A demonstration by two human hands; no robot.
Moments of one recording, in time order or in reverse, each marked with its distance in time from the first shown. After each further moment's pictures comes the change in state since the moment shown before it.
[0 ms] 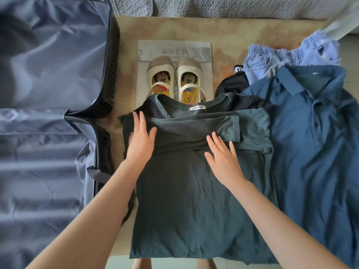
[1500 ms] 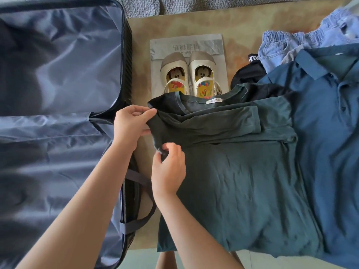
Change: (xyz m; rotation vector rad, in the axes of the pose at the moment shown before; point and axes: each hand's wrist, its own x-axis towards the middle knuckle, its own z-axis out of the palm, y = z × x) left_hand -0.006 0.021 -0.091 -0.506 0.093 -0.174; right_hand -0.006 -0.226 0.038 0.677 0.517 0.445
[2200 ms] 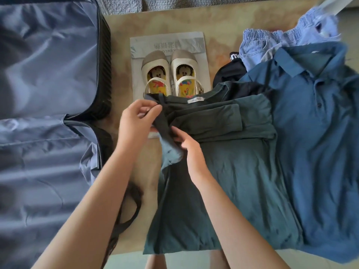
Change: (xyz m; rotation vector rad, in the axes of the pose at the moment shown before) left_hand -0.024 0.010 0.049 -0.026 -0.083 0.202; right_hand 0.084 0.043 -0.080 0.772 -0.561 0.287
